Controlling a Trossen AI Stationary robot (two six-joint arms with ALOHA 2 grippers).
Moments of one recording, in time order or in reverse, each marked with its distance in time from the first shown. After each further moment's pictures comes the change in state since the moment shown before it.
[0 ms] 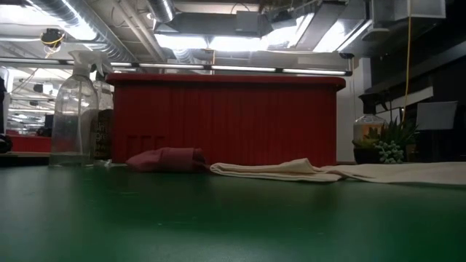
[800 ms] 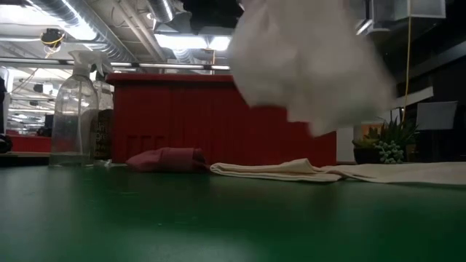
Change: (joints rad) left arm 0.003 0.000 0.000 -0.539 -0.080 0.133; right arm 0.000 -0.007 0.047 -0.120 0.182 -0.125
